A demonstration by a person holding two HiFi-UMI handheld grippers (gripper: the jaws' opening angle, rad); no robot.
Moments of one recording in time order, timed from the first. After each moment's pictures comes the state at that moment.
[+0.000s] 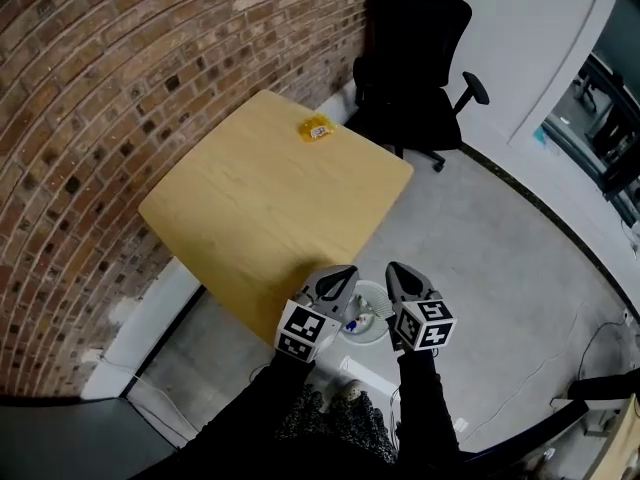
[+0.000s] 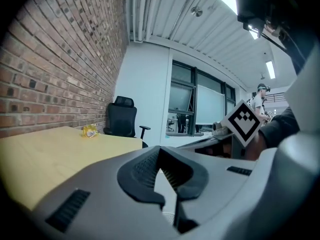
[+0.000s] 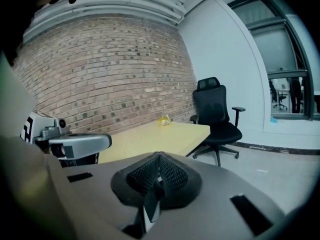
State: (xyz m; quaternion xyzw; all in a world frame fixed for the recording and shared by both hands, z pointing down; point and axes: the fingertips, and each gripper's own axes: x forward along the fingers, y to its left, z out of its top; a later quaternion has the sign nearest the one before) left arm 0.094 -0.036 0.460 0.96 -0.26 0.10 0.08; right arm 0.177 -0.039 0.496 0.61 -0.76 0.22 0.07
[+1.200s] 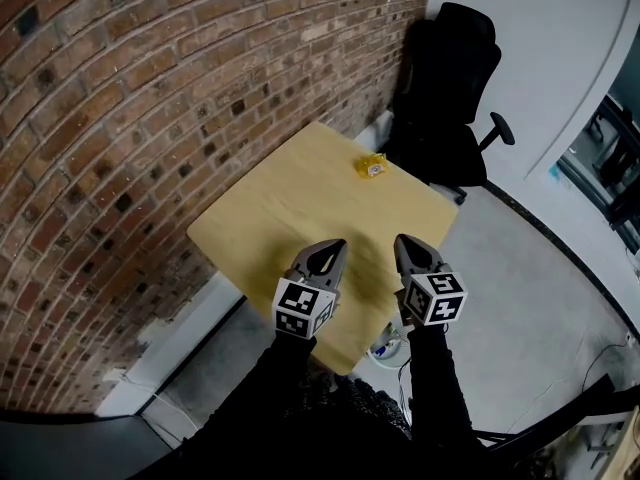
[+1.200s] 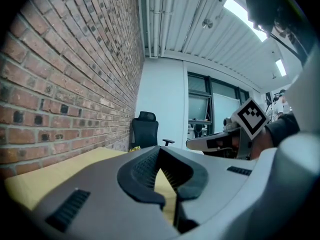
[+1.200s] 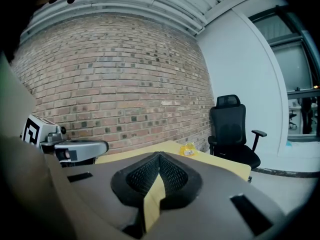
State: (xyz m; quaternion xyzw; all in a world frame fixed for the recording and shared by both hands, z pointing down) left arm -0.067 -0.174 0.389 0.94 -0.34 0.04 0.06; right arm 0.050 -0.173 0.396 0.60 -0.79 0.13 0.06
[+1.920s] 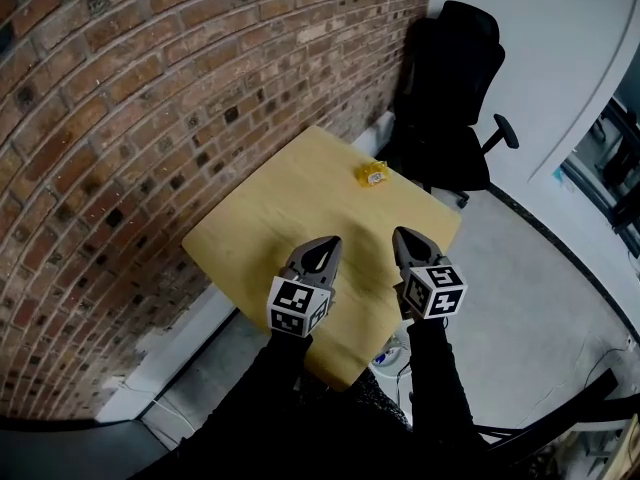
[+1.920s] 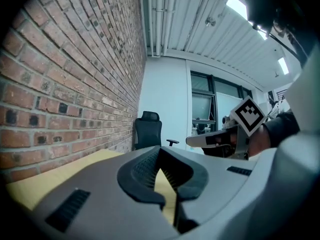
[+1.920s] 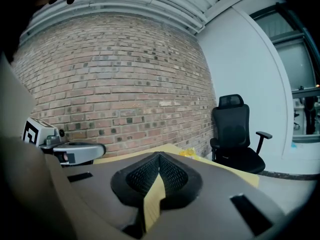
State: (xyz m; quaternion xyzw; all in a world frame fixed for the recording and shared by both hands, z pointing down) left arm -0.064 -0.221 0.394 0.93 -0.35 0.04 0.06; right arm 0.059 -0.226 0.395 0.59 -0.79 0.13 0.06
